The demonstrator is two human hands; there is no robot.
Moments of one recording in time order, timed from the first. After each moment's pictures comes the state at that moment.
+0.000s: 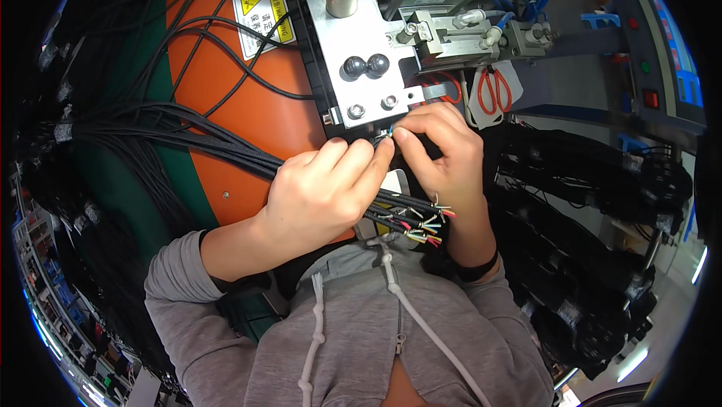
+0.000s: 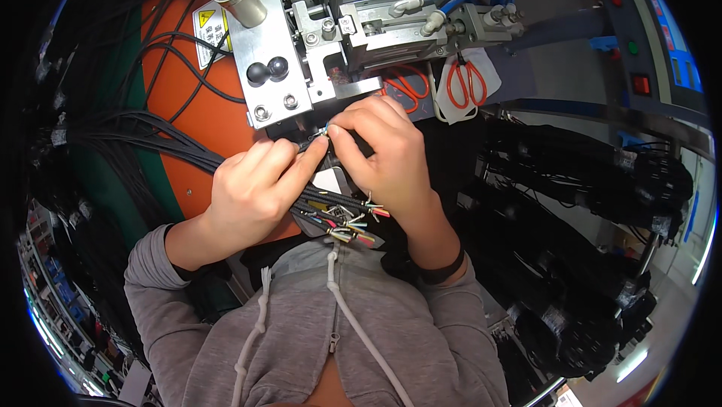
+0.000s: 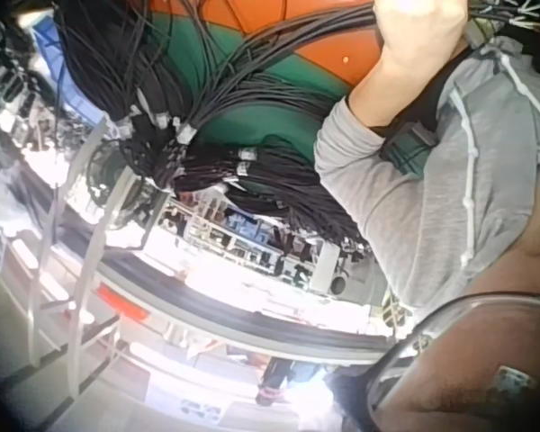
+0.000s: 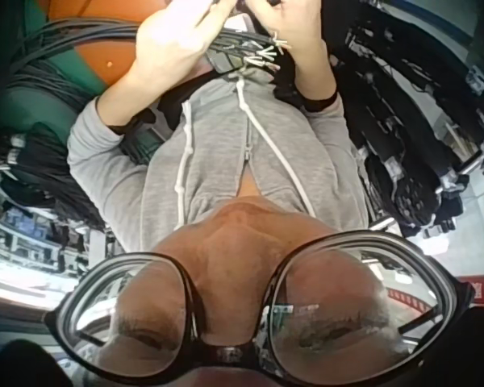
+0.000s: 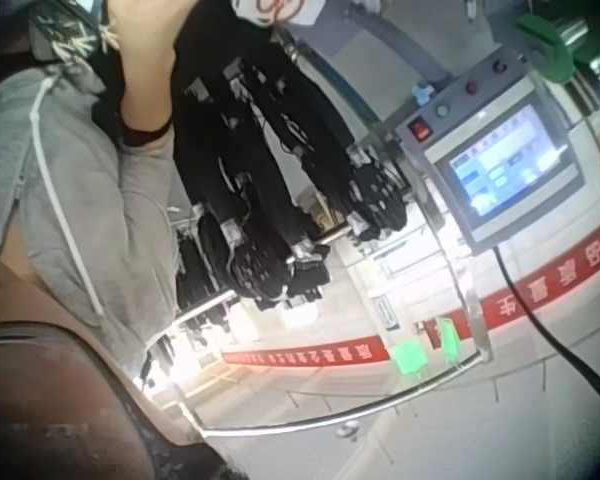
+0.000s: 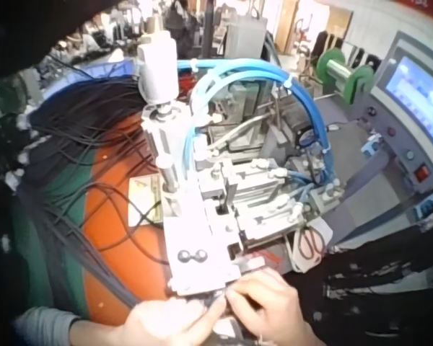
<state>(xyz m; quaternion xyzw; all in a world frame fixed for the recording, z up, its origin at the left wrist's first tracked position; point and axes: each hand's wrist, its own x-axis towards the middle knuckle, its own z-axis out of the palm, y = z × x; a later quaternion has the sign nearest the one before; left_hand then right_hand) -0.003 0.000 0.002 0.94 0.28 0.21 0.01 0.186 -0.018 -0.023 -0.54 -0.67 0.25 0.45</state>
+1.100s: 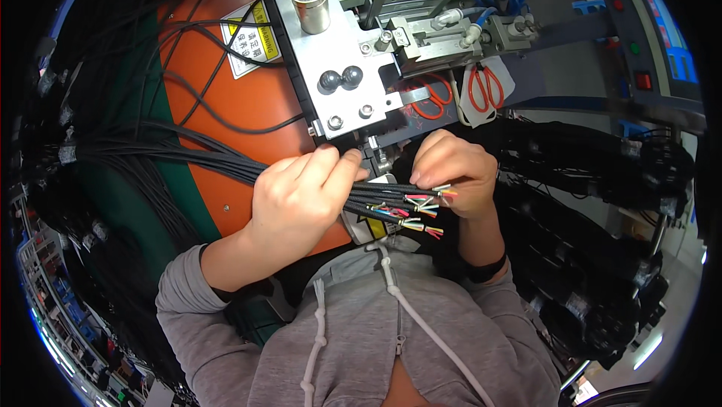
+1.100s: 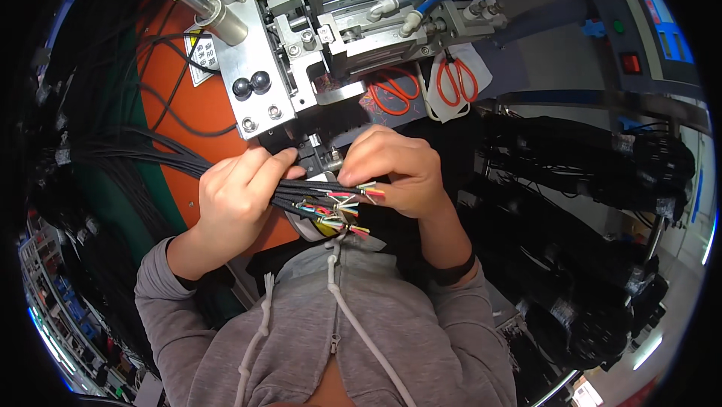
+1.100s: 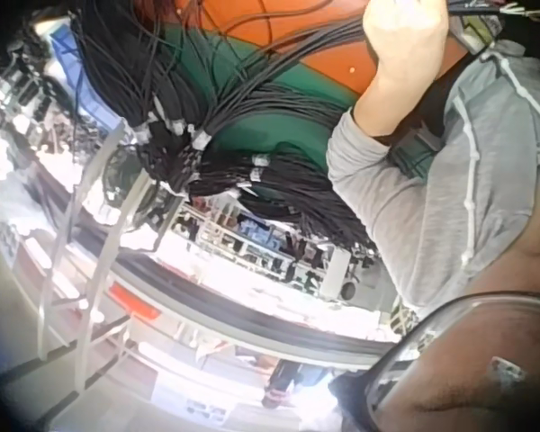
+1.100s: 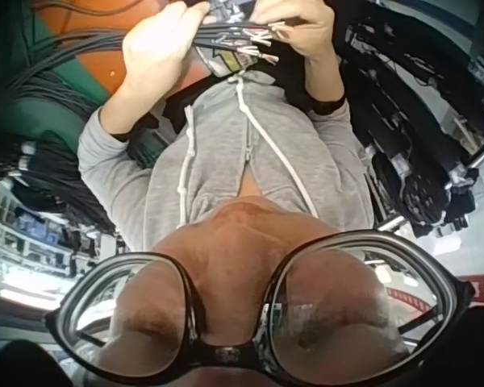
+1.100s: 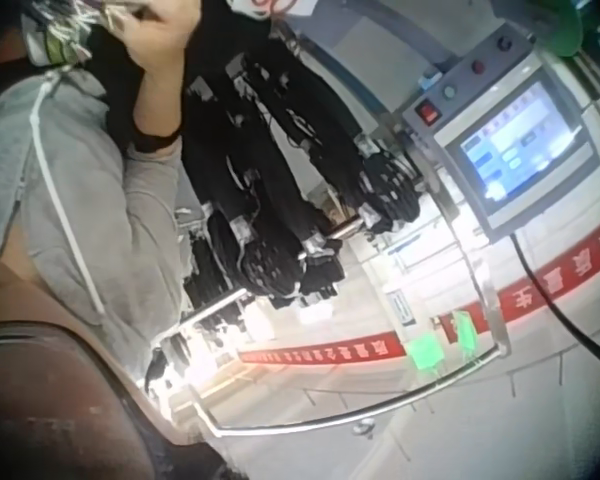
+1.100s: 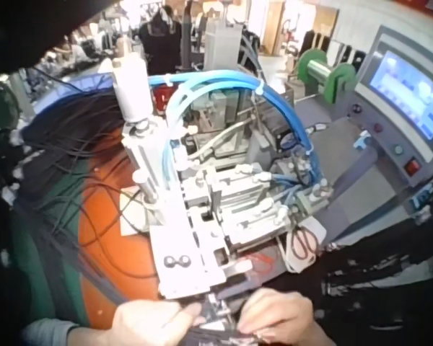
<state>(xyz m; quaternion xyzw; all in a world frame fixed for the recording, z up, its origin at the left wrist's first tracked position) -0.010 0.004 0.011 0.92 0.34 0.20 0.08 0.216 -0.027 -0.040 -0.29 -0.63 0.45 0.57</state>
